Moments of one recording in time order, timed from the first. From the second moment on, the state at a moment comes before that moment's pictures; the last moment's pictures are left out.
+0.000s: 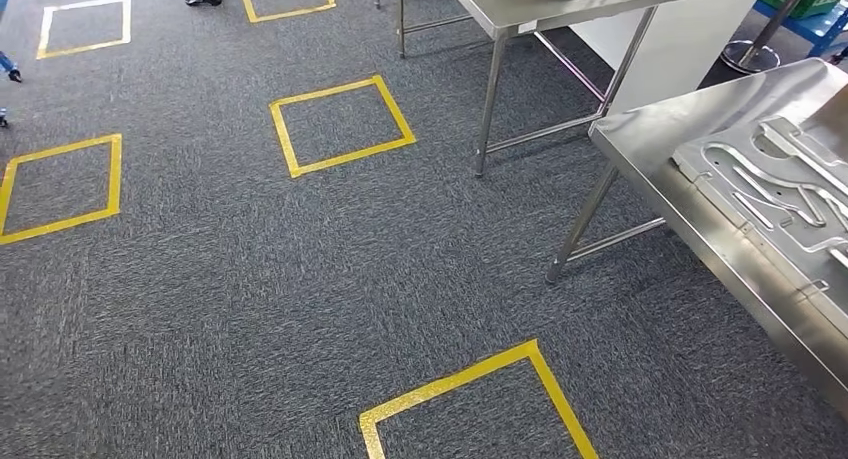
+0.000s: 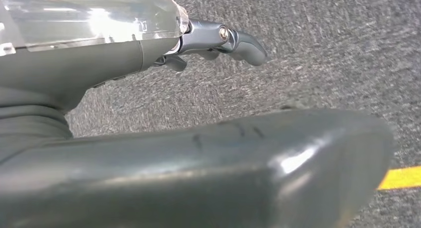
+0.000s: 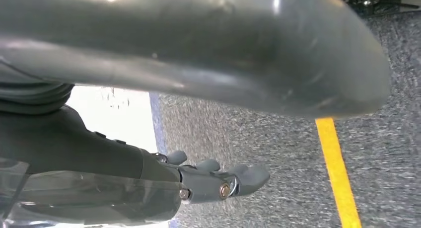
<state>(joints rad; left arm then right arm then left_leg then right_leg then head) -0.06 -0.17 1.31 -0.20 -1.10 0.19 -0.38 -0.04 0.06 -0.42 -0.19 0.60 -0.25 0.07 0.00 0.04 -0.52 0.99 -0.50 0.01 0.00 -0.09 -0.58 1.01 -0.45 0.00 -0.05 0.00</state>
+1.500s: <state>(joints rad) -0.07 -0.17 1.25 -0.20 -1.16 0.17 -0.37 -0.03 0.05 -0.47 -0.19 0.58 -0.25 0.06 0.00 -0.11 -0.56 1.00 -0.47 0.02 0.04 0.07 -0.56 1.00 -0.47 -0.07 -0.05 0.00</state>
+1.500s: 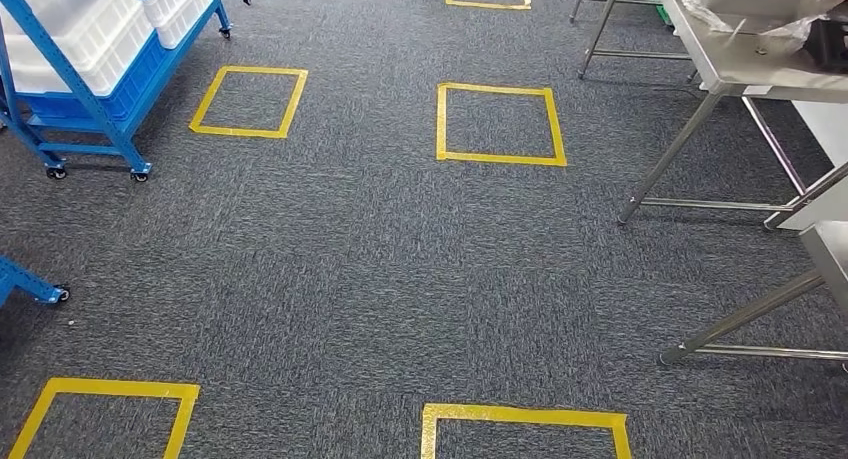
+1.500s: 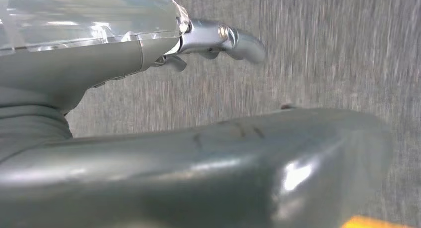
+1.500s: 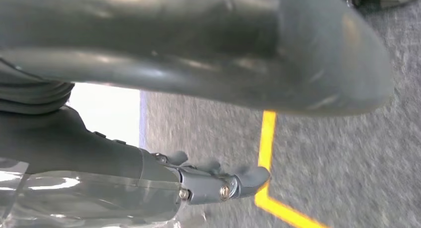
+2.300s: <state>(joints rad) -0.07 -0.15 1.24 -0.20 -1.17 0.16 -0.36 -0.03 0.06 -0.49 -0.19 0.58 -0.25 0.06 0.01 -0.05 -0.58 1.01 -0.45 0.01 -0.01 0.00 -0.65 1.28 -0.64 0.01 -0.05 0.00</state>
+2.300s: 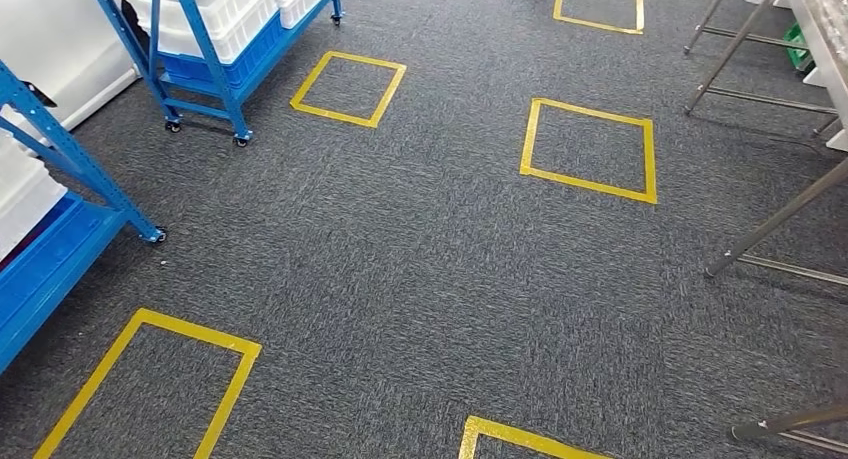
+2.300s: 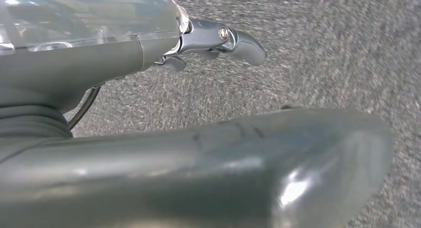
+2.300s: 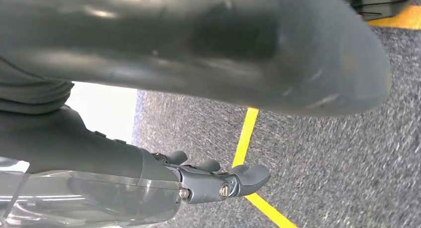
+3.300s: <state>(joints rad) -0.07 -0.14 1.24 -0.20 -1.18 0.15 -0.35 -0.03 0.07 -0.49 -0.19 0.59 -0.24 0.05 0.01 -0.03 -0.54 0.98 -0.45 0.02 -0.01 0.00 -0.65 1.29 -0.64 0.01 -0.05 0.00</state>
